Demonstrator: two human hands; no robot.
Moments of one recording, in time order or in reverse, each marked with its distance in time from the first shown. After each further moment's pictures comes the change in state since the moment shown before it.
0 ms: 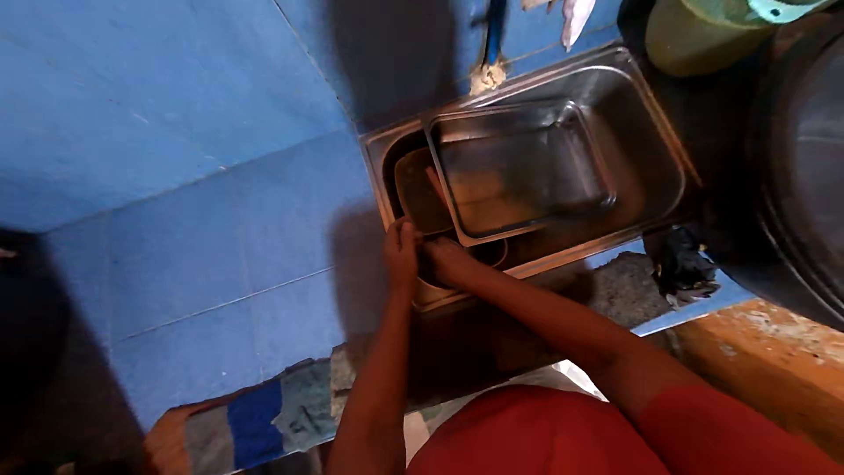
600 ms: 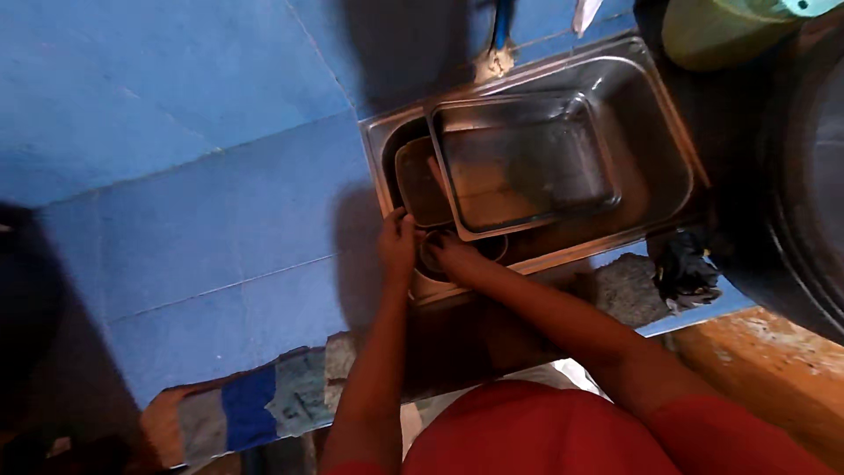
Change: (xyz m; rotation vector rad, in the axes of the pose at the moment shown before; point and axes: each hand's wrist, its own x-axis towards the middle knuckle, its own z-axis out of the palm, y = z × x) left_hand -0.004 0.014 0.001 0.018 0.021 -0.071; right_hand -0.016 0.010 -0.005 -0.219 -0.114 -0.008
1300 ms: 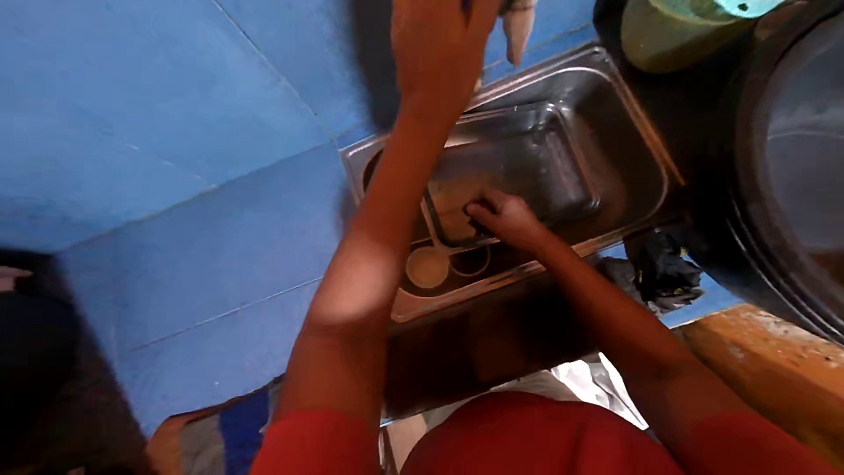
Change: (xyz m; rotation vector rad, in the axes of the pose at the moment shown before) left_hand 0.094 0.251 0.100 0.443 0.019 0.767; right_hand -0.061 0.076 -0.112 0.600 0.355 0.047
